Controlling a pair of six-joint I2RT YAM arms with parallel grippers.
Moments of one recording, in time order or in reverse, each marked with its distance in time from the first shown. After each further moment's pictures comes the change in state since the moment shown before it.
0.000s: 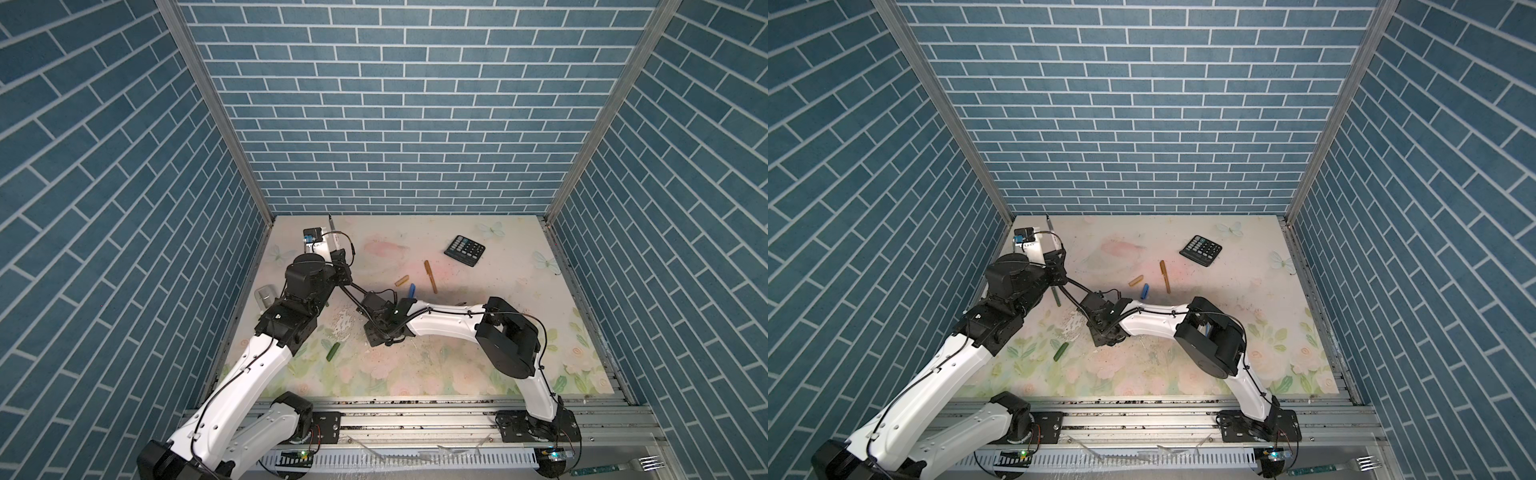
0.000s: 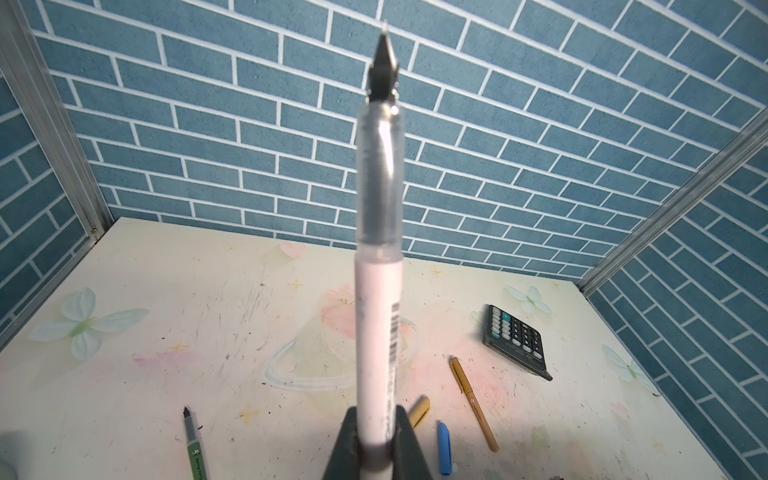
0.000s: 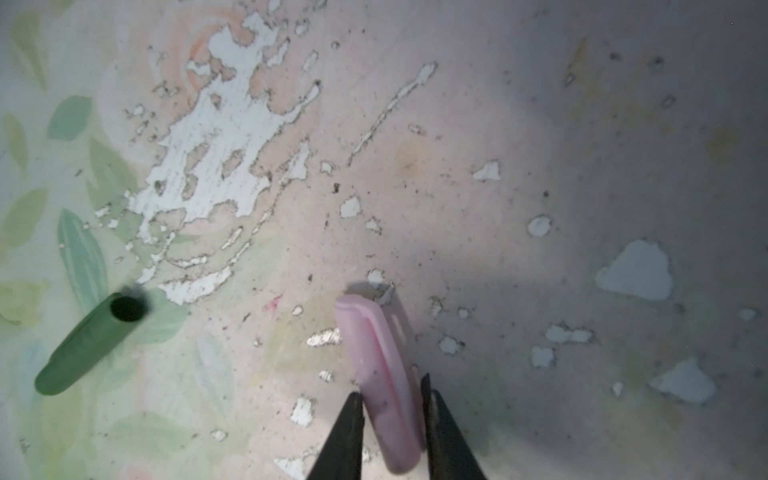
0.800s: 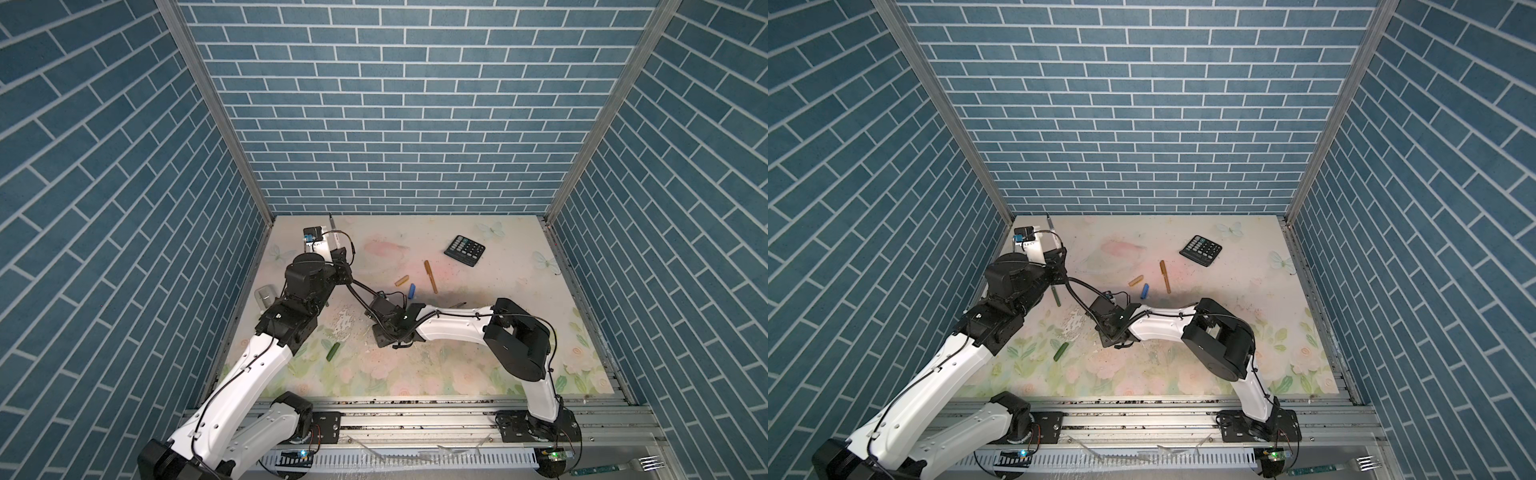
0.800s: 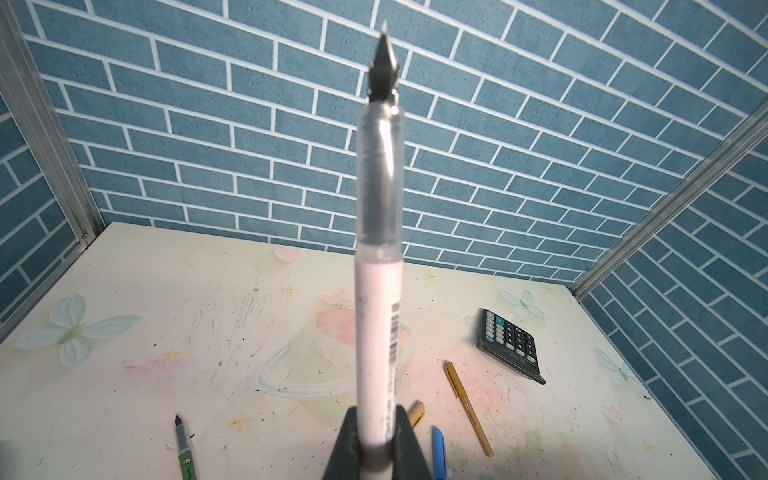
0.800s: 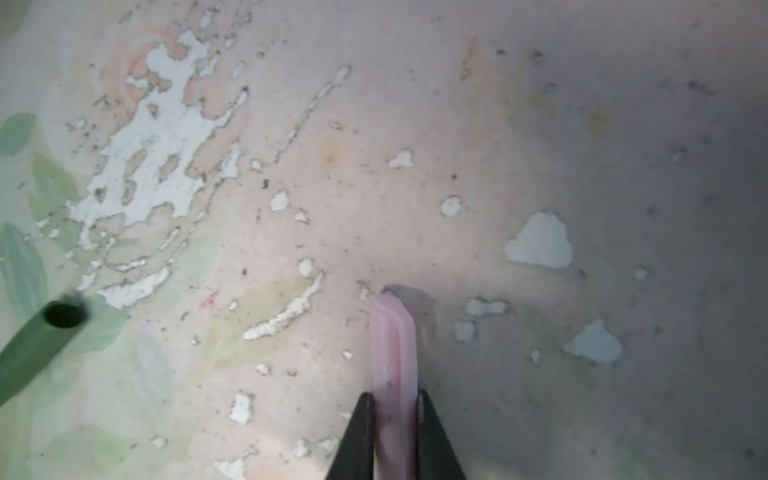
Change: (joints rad) left arm 0.001 0.006 0.000 0.021 0.011 -0.001; right arm -0.021 -0.105 -0.192 0.126 0.090 0.035
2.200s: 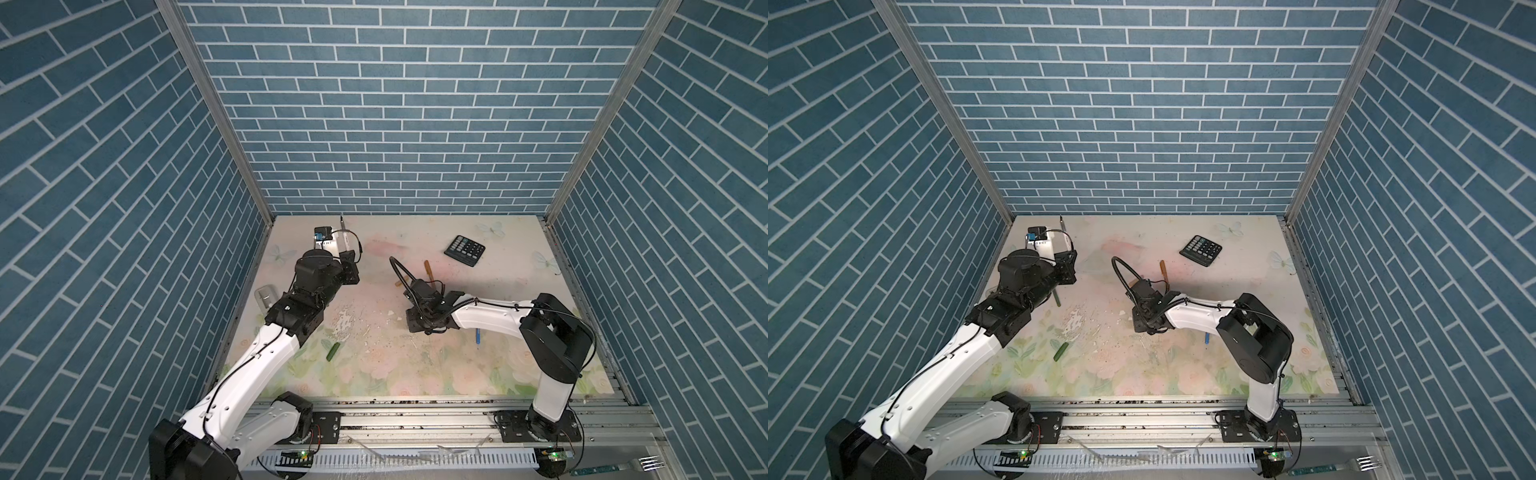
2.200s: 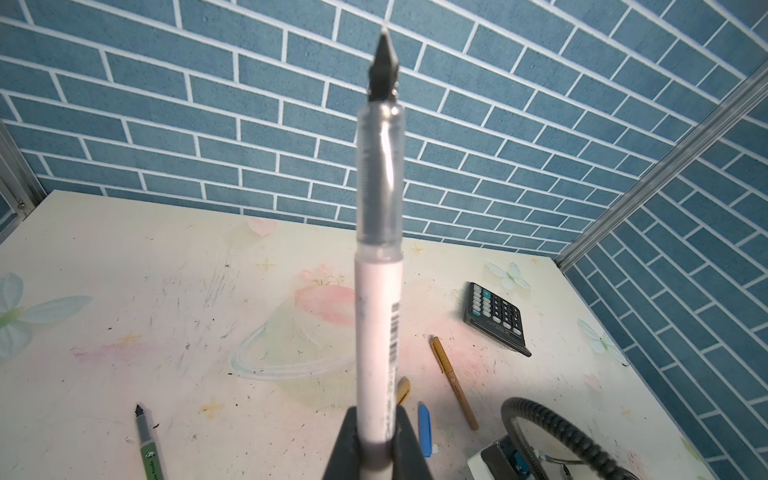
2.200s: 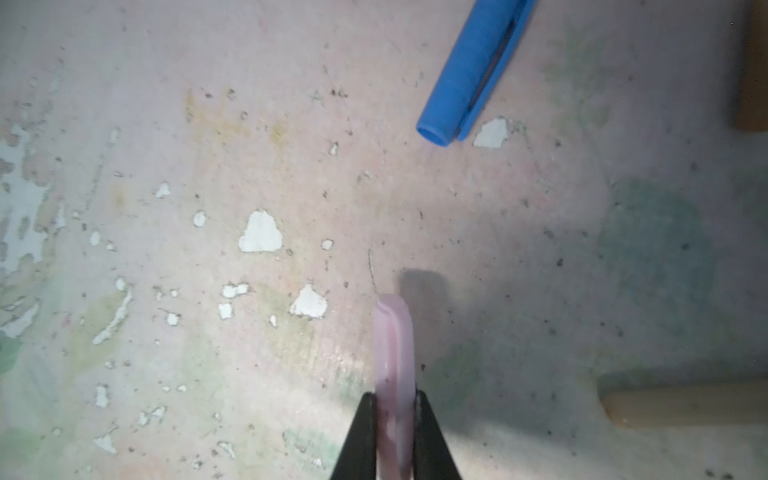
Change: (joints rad) left arm 0.000 0.073 0.000 0.014 0.076 -0.023; right arm -0.199 -0.183 -0.209 -0.003 -0.088 -0.014
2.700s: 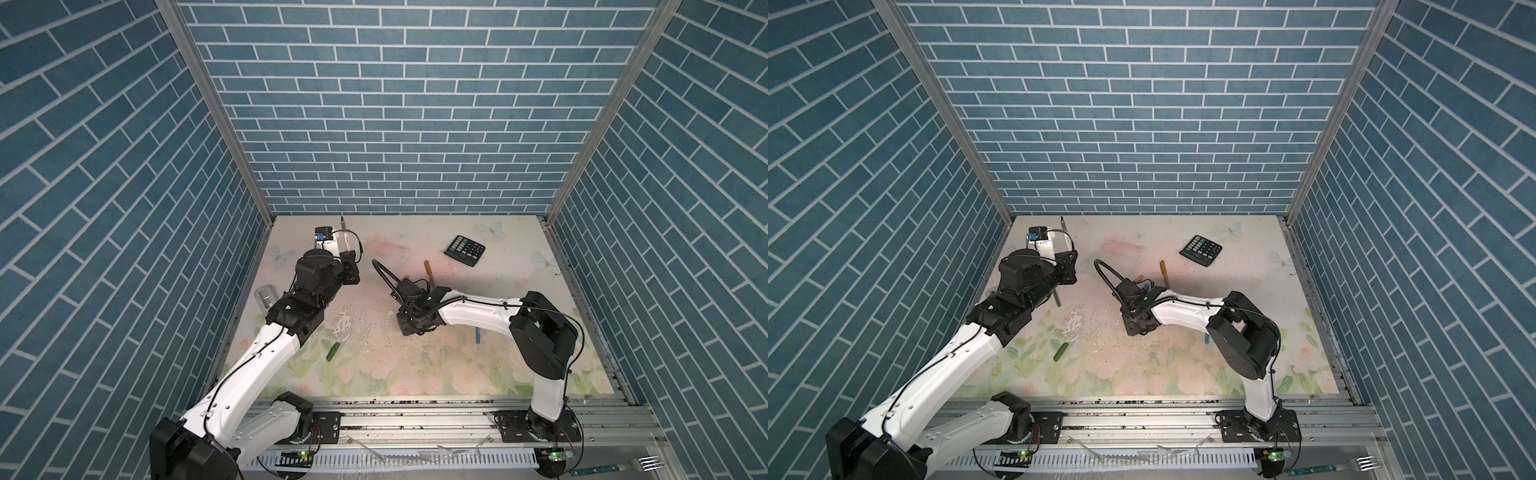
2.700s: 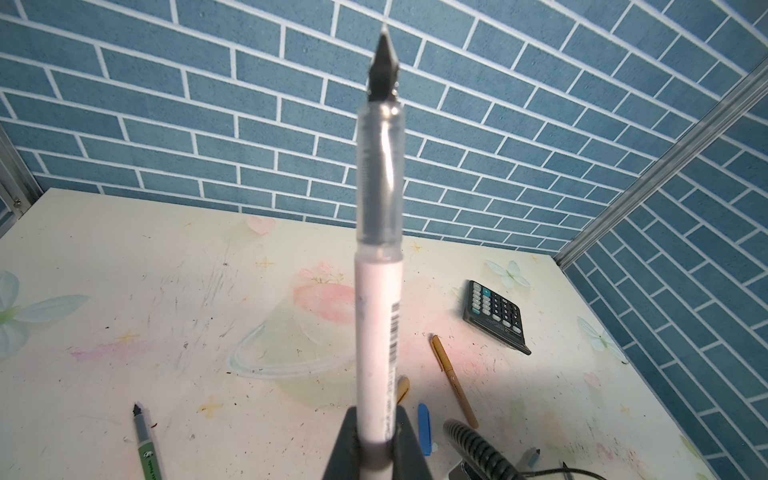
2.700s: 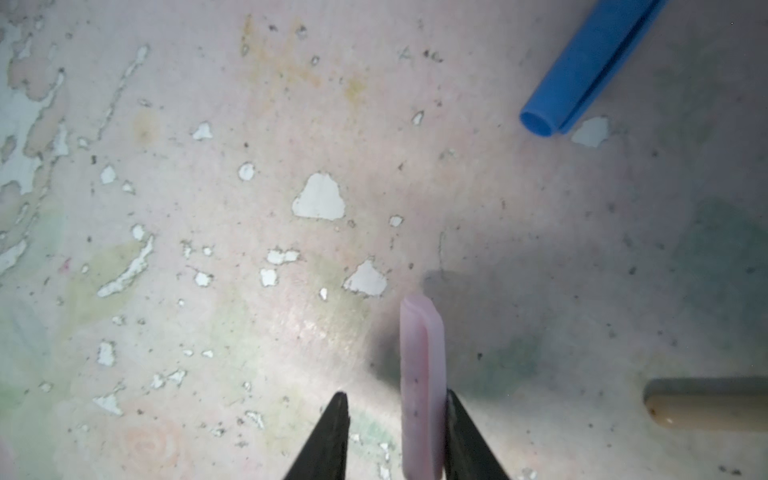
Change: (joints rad) left arm 0.000 0.006 0.000 0.000 0.004 0.000; right arm 0.056 0.074 0.160 -0.166 -0.015 -0.104
